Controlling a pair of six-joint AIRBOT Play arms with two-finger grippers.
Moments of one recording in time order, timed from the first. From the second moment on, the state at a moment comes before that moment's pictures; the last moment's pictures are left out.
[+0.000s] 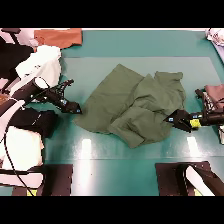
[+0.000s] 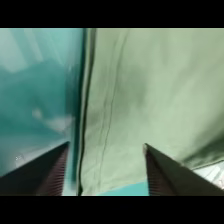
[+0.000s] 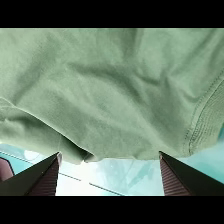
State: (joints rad) left arm -0.06 -1.51 1.07 1.01 -1.20 -1.10; right arm -0.36 -0.86 0.64 -0.91 1.43 1.41
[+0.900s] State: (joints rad) left arm -0.20 -1.52 1.20 1.03 -1.14 -1.16; right arm -0.38 -0.88 0.64 -1.04 1.51 1.40
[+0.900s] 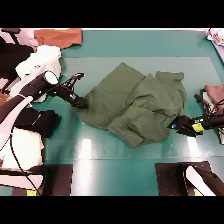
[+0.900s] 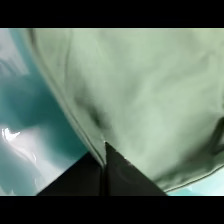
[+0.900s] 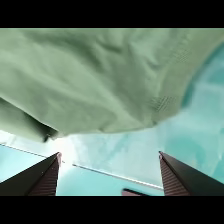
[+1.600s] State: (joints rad) left arm -0.20 -1.52 1.23 0.99 -1.13 -1.21; right arm -0.38 -1.09 0.52 -1.04 1.40 1.31
